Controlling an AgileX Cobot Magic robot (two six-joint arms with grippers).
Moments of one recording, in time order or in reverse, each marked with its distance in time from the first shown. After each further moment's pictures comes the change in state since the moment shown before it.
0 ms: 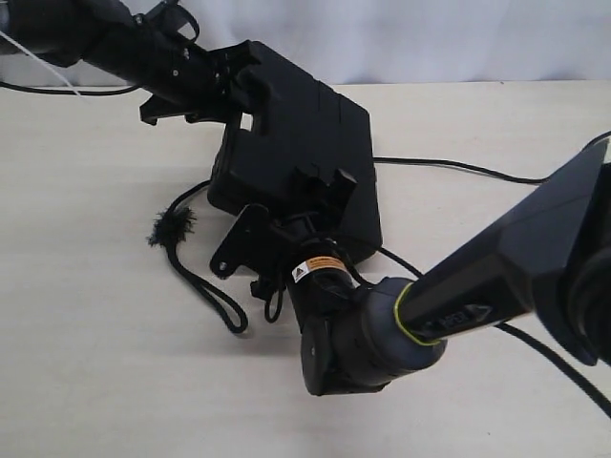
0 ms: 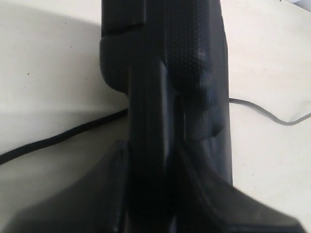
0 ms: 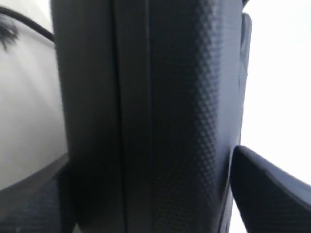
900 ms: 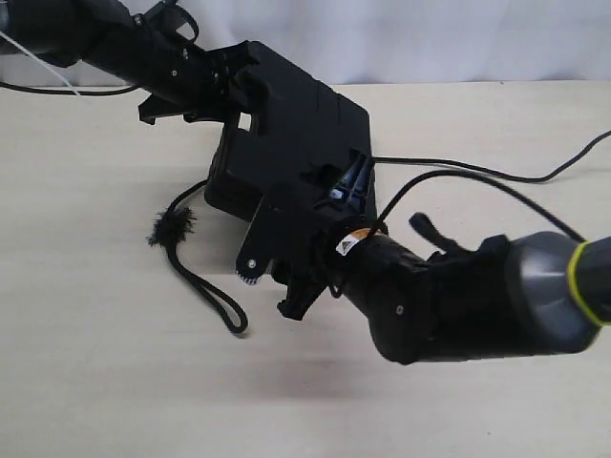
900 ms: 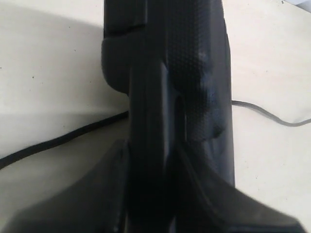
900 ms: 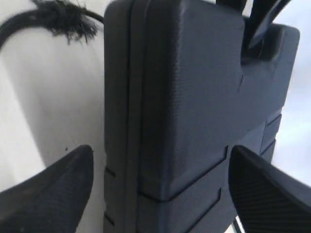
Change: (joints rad) left arm 0.000 0.000 0.001 0.005 -0.008 0.000; right arm -0.051 -0.341 0.158 -0.065 0.450 -0.147
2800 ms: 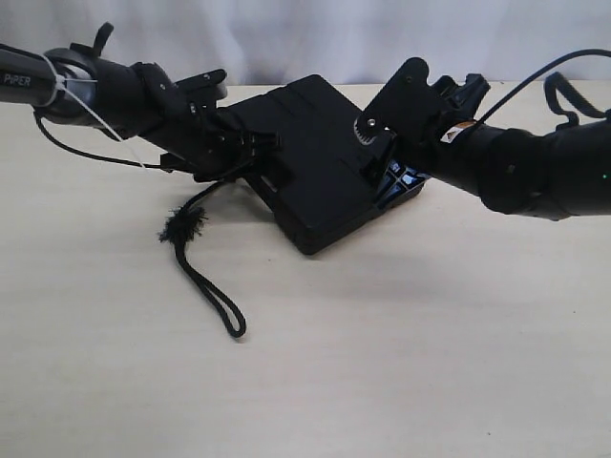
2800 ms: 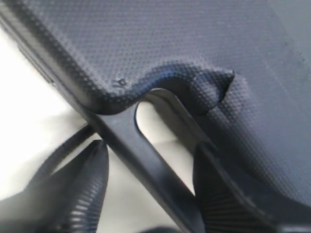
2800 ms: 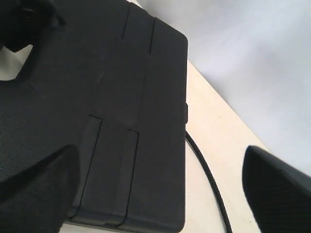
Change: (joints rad) left arm -0.102 0.142 0.088 0.165 -0.246 0.005; right arm -0.463 -0.065 -0.112 -0.365 0.286 0.348
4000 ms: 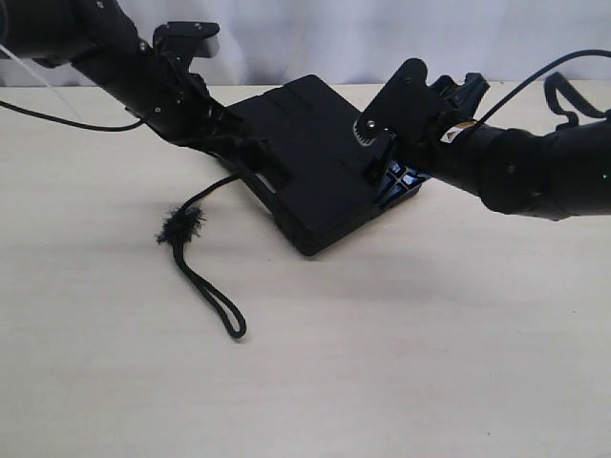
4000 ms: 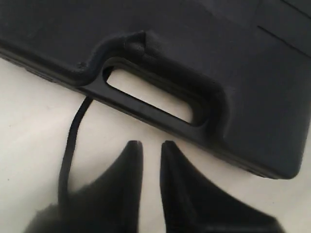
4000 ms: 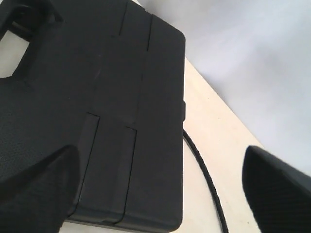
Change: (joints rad) left arm 0.060 -0.212 0.001 0.167 0.337 0.254; right arm 0.000 0.000 0.000 0.000 0.000 -0.014
